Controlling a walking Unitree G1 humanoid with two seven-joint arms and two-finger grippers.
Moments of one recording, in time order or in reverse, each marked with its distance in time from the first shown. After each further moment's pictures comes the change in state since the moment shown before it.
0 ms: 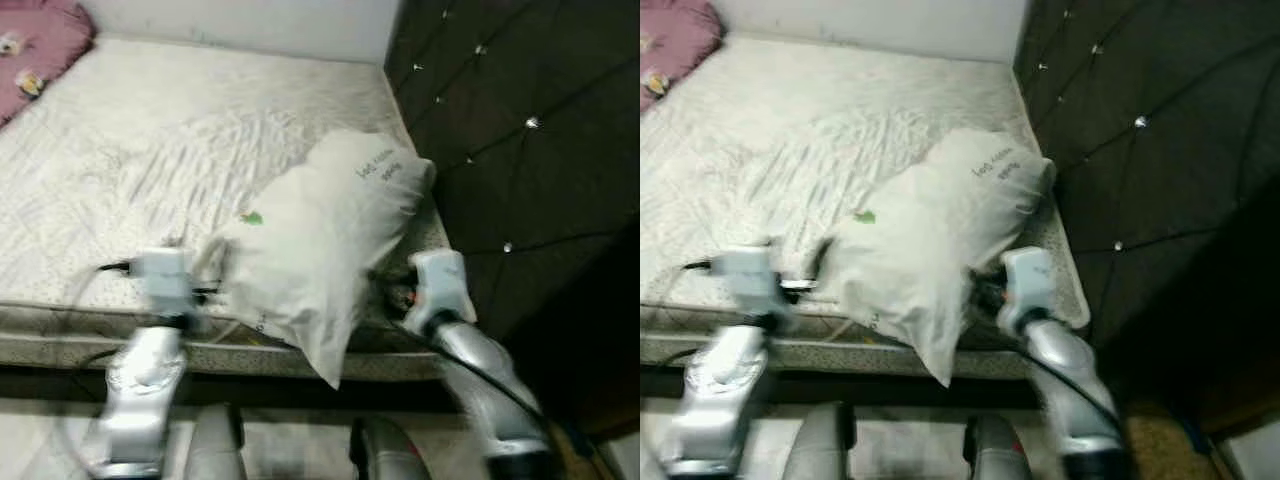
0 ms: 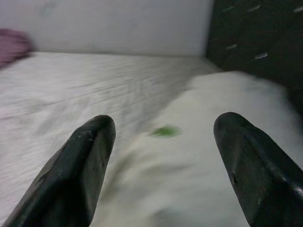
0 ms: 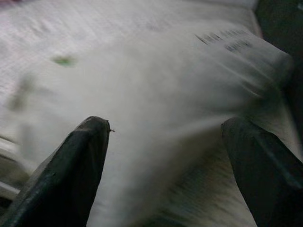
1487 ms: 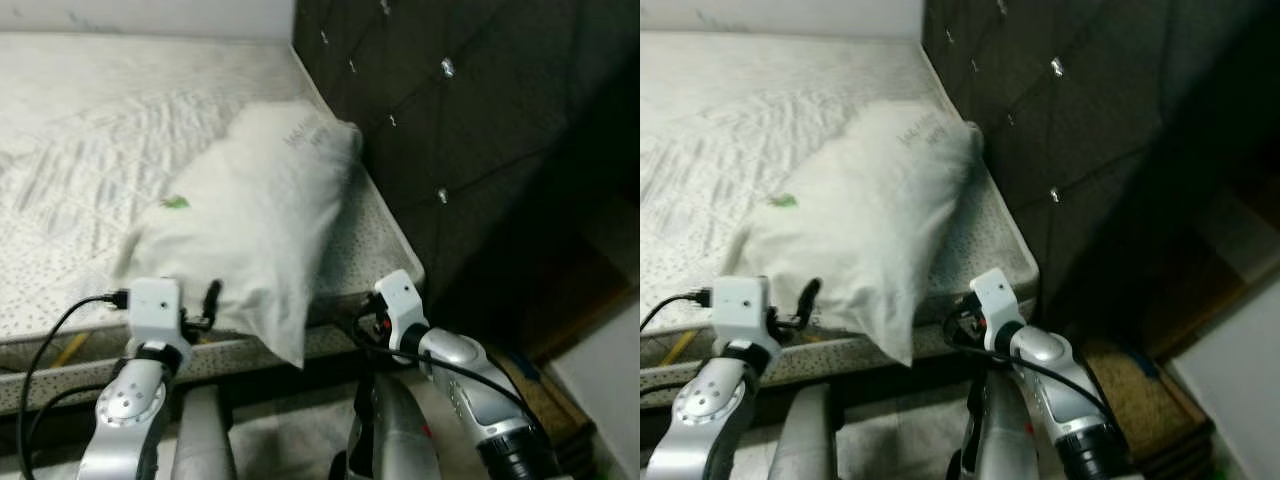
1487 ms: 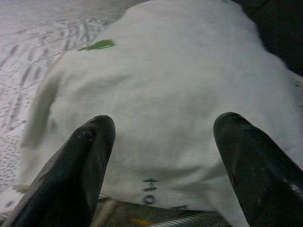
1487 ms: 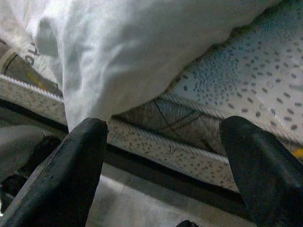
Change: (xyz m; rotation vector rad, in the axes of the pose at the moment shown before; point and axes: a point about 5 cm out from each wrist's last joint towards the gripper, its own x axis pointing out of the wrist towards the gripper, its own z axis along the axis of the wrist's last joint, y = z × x) left arm -0.036 0.018 -0.018 0.052 0.210 0.097; right arm 0.013 0.024 -0.027 -0.085 0.258 0.350
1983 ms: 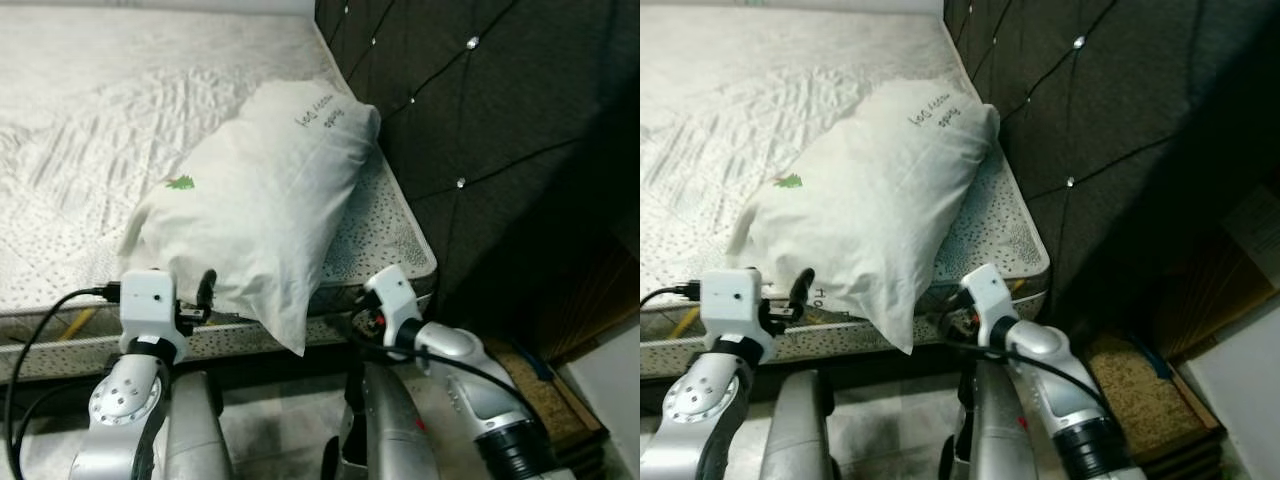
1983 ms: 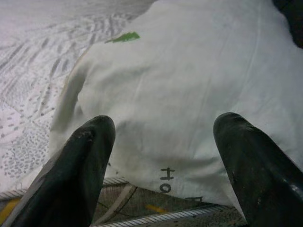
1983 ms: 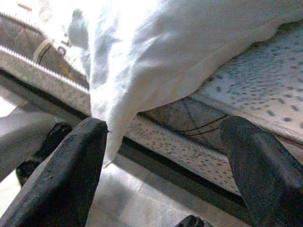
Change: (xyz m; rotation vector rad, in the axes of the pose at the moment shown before) left arm -0.005 0.006 0.014 0.021 -0.026 0.049; right arm 0.006 0.011 0.008 -0.012 -0.012 0.100
